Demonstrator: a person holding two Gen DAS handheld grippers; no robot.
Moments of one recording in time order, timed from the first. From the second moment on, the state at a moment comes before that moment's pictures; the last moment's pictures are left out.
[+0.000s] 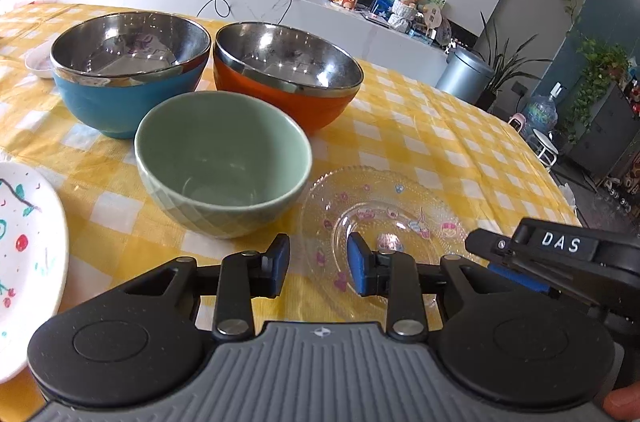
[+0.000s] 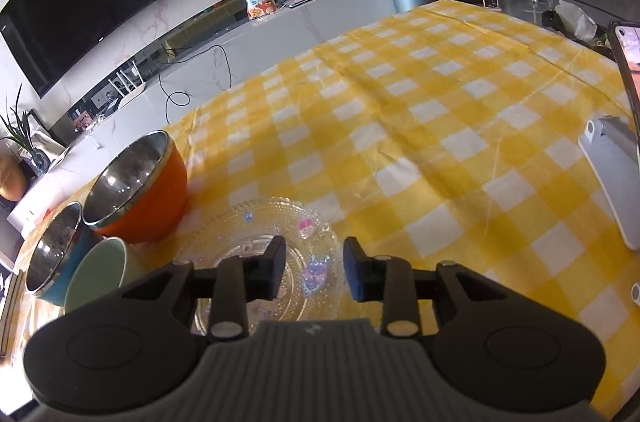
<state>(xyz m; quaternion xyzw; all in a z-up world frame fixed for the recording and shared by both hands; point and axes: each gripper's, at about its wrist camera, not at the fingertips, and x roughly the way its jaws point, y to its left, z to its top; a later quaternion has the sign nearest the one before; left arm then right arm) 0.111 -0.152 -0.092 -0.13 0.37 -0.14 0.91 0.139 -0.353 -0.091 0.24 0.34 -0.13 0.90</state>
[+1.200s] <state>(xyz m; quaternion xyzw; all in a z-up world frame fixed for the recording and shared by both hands) 0.106 -0.141 -0.084 -0.12 0.37 -0.14 0.91 0.128 -0.358 -0.099 0.31 0.39 -0.13 0.86</state>
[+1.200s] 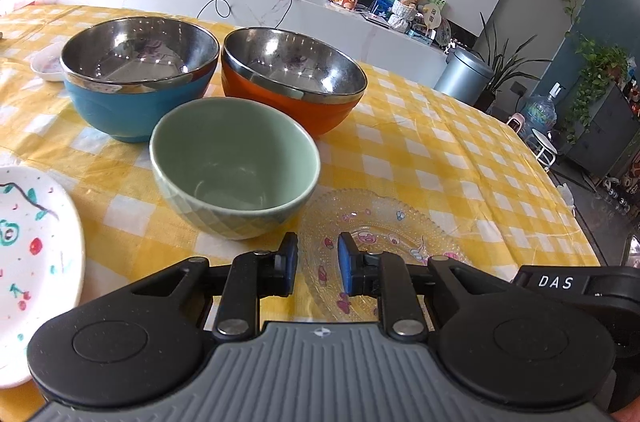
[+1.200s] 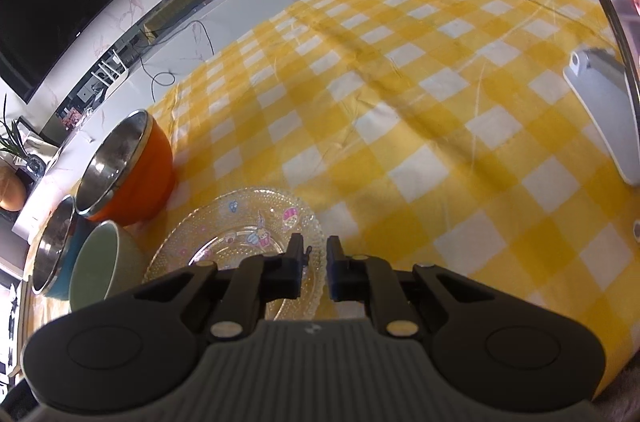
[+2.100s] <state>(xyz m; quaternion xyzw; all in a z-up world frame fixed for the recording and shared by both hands) 0.074 -0.089 -0.100 -0.13 0.40 -0.15 0.90 0.084 -0.321 -0.101 0.29 0.40 -0.06 0.87</state>
